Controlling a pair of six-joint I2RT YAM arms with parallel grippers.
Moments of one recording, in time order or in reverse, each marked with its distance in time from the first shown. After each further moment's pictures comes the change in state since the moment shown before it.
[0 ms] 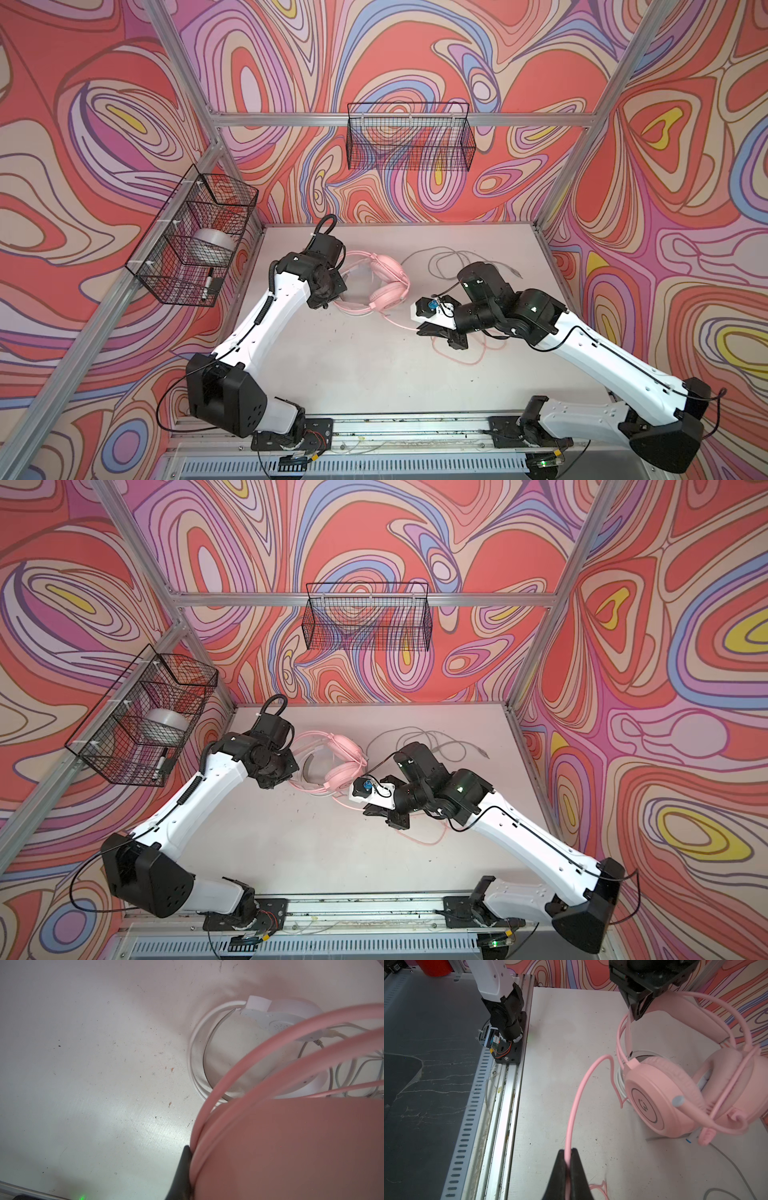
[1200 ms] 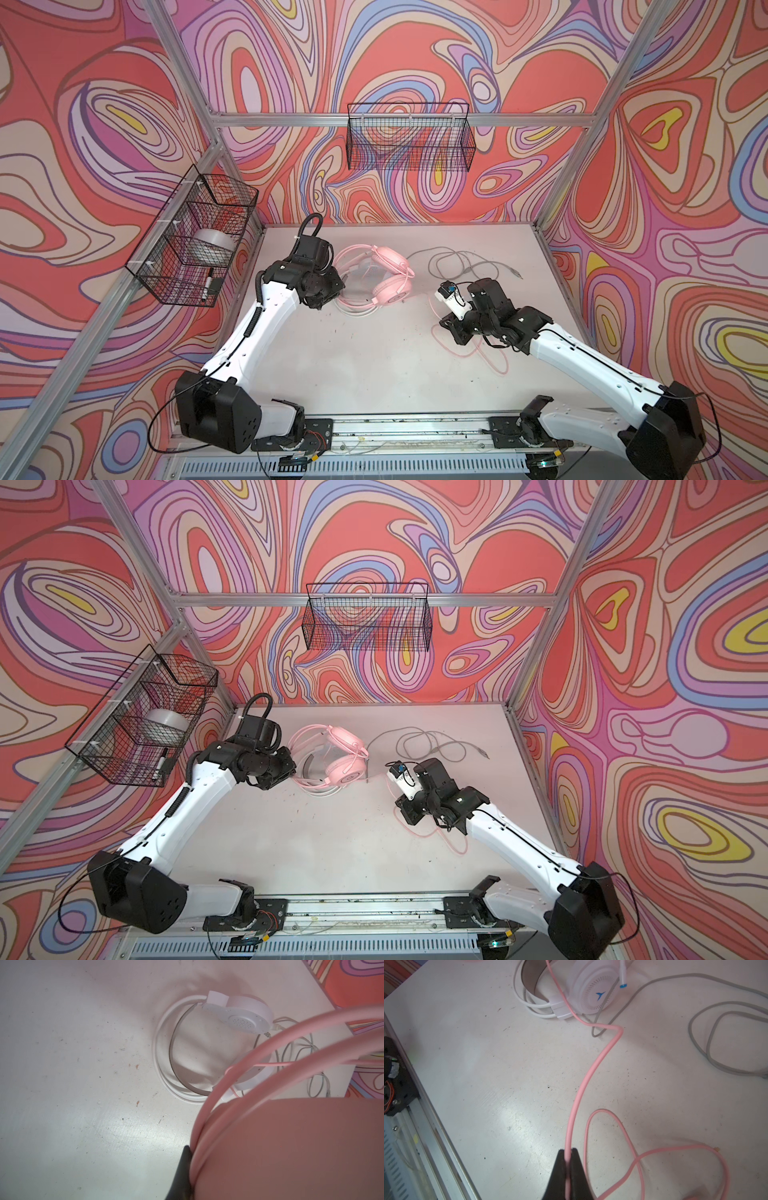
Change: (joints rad) left arm 0.088 -0.076 -0.075 0.133 0.214 0.037; right arm -0.201 -0.063 -0.414 0.275 0.246 0.474
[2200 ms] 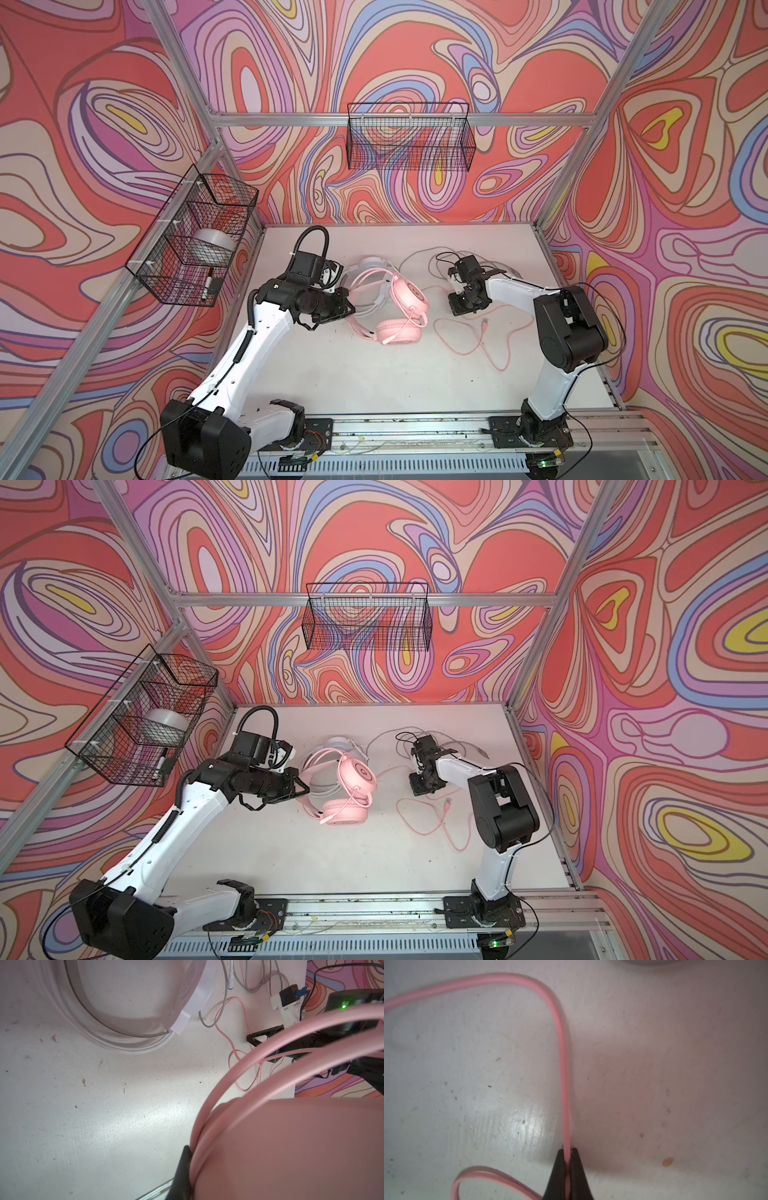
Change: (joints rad) left arm -0.013 -0.160 -0.157 0.010 0.372 0.328; right arm -0.283 0.693 0.276 -0.010 0.192 0.171
